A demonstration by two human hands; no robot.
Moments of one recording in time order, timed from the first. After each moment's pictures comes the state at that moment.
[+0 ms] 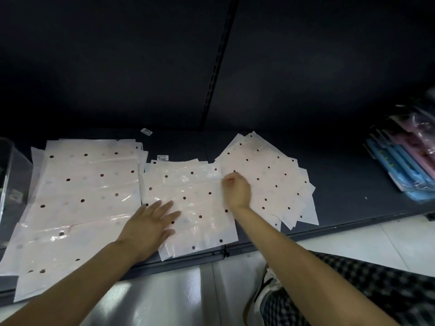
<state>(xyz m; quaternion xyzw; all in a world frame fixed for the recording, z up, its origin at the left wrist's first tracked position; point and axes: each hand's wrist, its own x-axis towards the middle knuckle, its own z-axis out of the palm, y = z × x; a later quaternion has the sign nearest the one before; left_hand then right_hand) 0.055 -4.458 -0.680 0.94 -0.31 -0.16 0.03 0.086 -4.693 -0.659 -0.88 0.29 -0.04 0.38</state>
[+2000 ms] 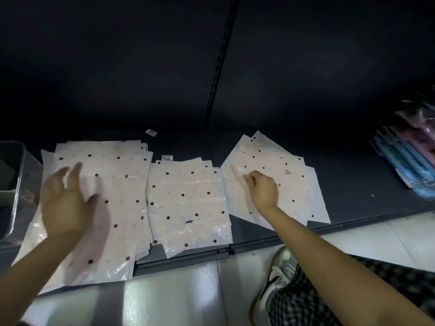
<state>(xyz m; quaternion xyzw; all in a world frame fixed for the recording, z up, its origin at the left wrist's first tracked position) 0.089 -4.357 -0.658 0.95 0.09 0.10 0.28 0.071 -4.747 -0.649 -0.96 0.20 -0.07 0.20</state>
